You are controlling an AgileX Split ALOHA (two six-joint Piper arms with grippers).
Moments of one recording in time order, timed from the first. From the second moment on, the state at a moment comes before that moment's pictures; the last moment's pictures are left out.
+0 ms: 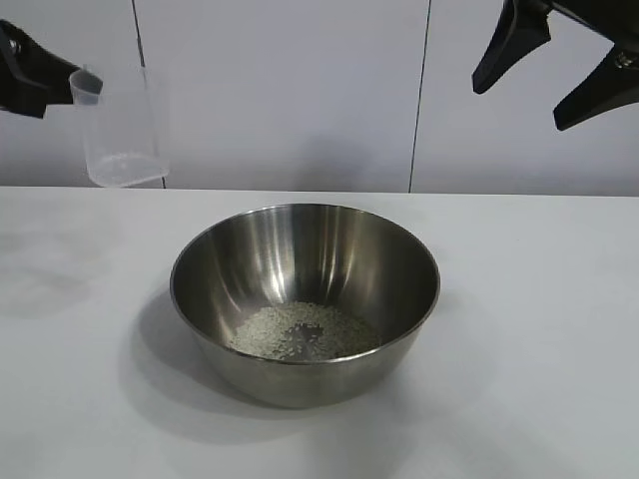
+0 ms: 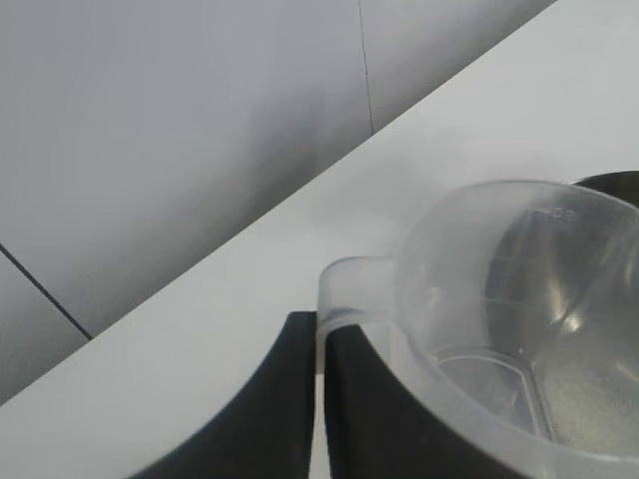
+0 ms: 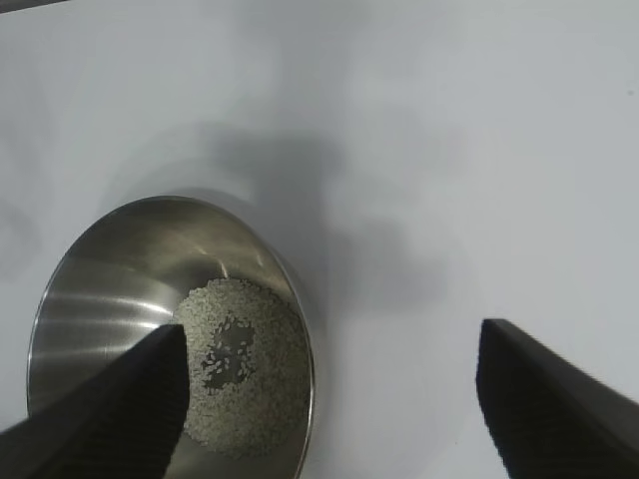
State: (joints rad) left arm -0.01 1.65 -0.89 -1.69 0.63 2.29; right arm 0.09 1.54 -1.23 0.42 0.77 -0.12
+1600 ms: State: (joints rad) left arm -0.01 1.90 -0.89 -1.71 0.46 2.44; right arm 0.09 1.54 -1.23 0.41 0.76 -0.12
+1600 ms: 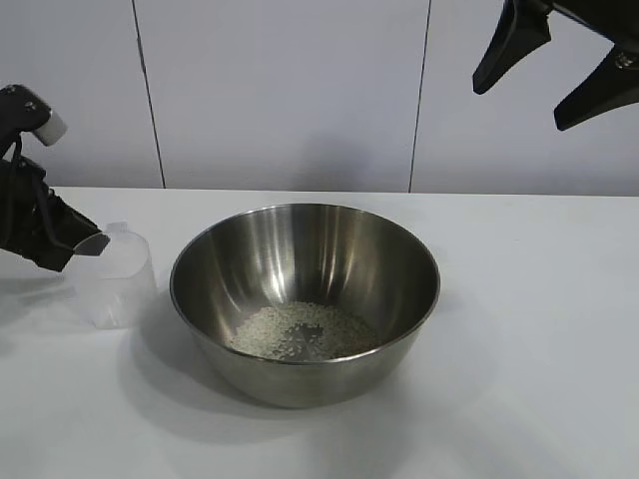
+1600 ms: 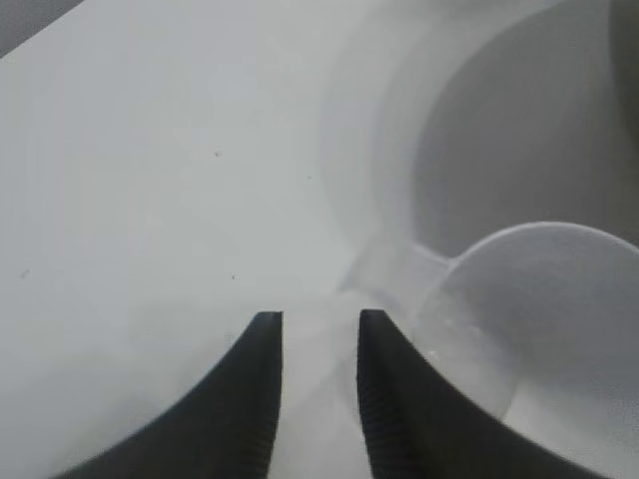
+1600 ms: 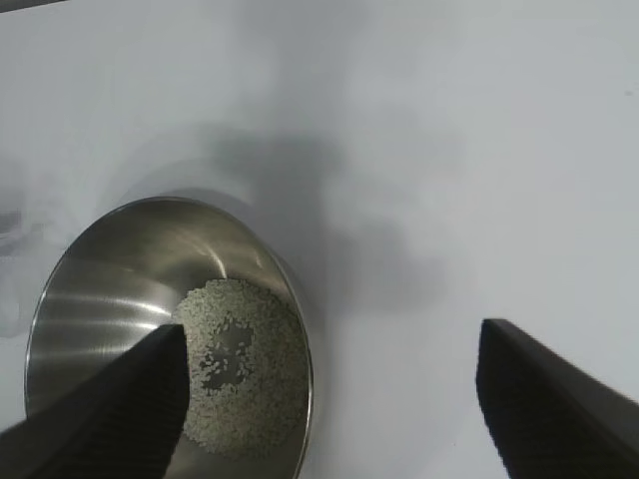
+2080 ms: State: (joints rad) left arm -0.01 1.87 -0.89 -1.71 0.30 2.37; right arm 0.09 1.54 -1.23 0.41 0.76 -0.12
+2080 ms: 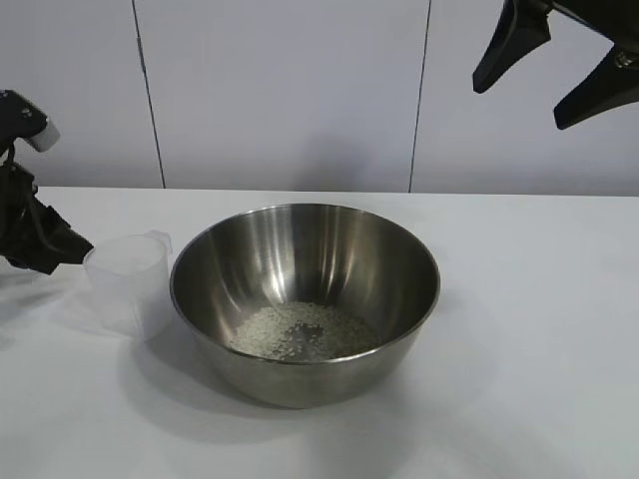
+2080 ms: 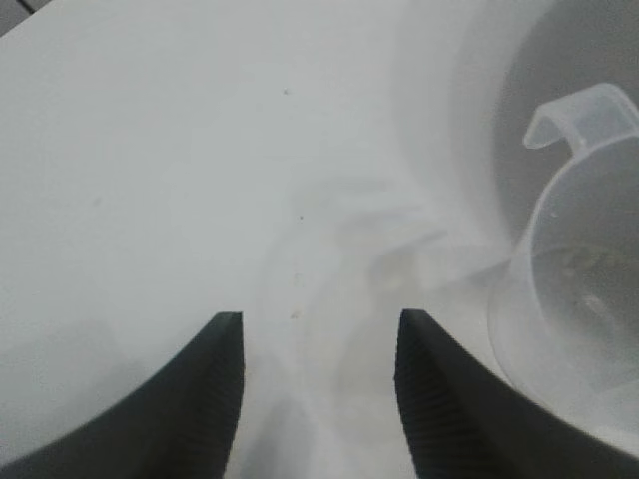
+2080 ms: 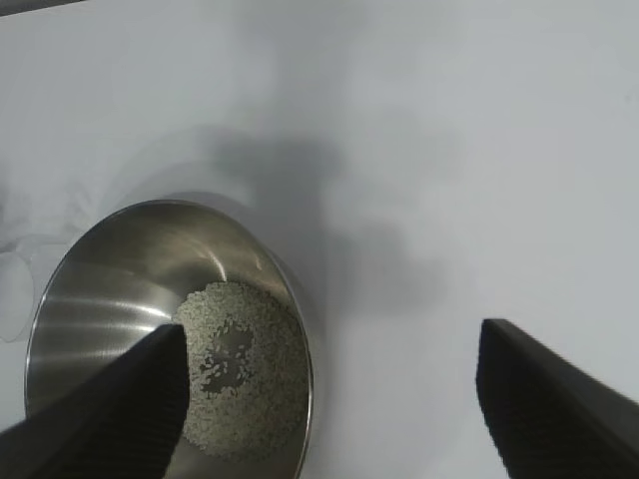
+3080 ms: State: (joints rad) left arm -0.05 1.66 -1.34 -1.02 0.84 0.76; right arm 0.09 1.54 -1.23 0.41 0.76 -0.12
